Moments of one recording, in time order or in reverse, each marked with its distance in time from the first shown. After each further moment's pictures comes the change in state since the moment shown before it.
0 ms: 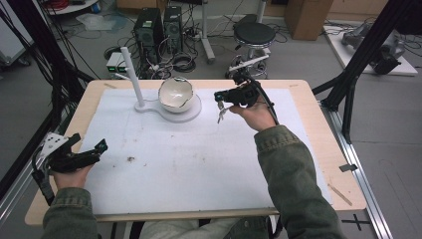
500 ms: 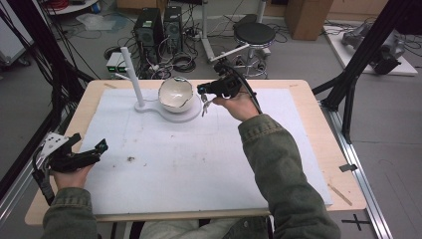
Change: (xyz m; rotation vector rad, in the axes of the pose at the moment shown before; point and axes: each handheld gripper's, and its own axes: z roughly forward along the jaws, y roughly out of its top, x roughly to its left) left arm 0.000 0.000 0.001 0.004 -0.004 0.001; right arm 0.018 0.035 0.027 0.005 0.058 -0.020
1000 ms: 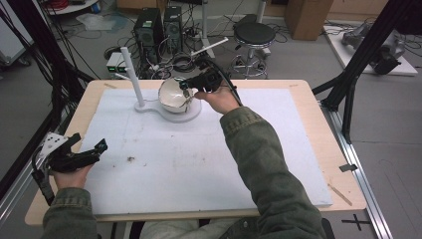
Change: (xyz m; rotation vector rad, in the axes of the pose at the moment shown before) left arm 0.000 0.000 0.000 -0.007 -0.002 -0.009; right arm 0.012 0.028 0.040 -0.004 0.070 0.000
